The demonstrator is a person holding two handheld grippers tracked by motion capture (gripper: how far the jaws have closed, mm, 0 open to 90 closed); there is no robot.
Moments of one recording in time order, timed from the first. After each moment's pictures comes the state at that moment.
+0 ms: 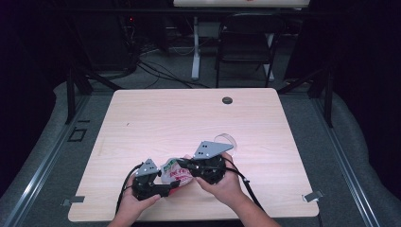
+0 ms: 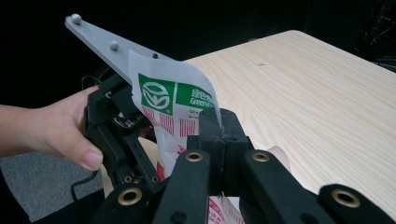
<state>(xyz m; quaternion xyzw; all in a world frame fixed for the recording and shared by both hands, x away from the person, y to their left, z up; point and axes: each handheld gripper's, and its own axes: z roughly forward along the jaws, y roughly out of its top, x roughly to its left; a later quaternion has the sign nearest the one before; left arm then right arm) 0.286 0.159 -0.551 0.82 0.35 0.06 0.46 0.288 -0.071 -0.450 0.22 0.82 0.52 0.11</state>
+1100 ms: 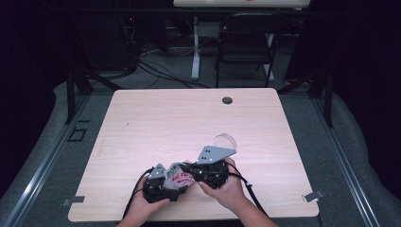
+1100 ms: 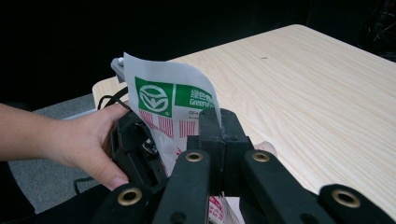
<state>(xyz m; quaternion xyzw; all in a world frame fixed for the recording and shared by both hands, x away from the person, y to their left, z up) 0.290 0.139 -0.583 0.83 0.36 0.05 0.43 0.280 -0.078 -0.458 0.22 0.82 0.52 0.10</state>
